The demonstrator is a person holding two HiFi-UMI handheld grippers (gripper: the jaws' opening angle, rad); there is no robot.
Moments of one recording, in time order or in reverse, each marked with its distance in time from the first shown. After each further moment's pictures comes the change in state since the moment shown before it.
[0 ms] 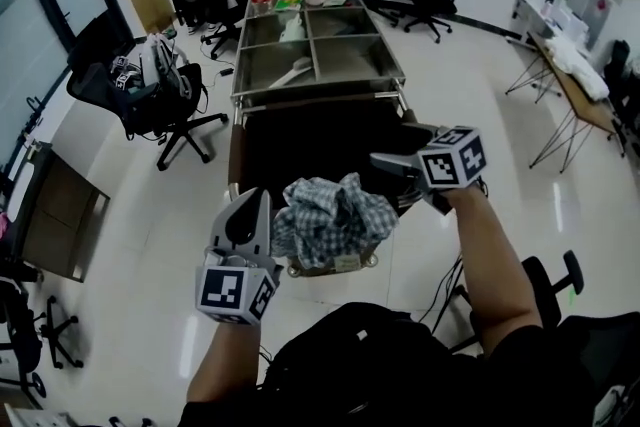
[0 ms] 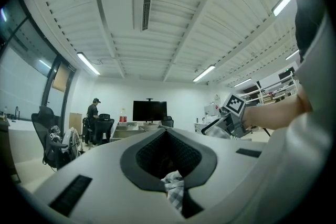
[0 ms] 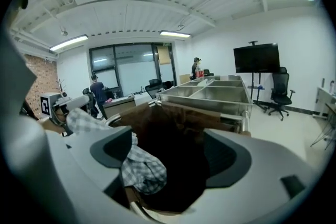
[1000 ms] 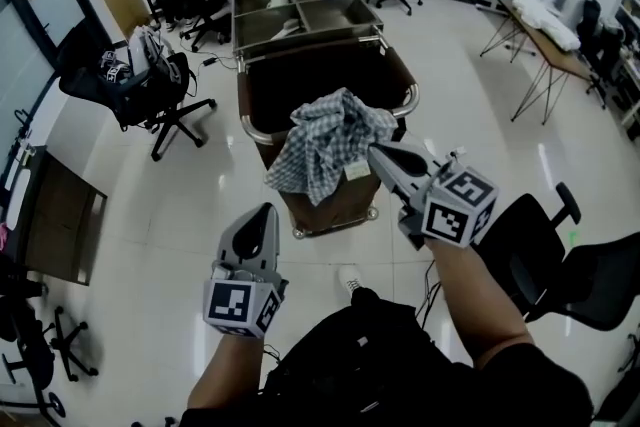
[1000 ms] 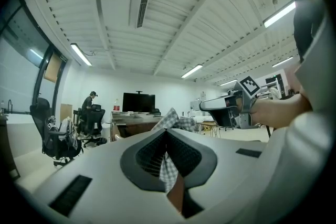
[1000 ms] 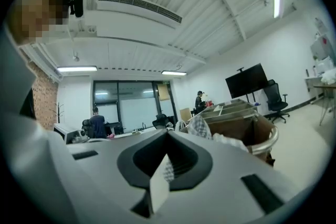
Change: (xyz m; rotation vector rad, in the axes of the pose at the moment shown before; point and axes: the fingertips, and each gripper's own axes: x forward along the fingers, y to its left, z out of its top) left arm -0.178 -0.037 -0.034 -0.010 0.060 -0.130; right arm -0.105 0.248 -0.035 0.068 -0.450 -0.019
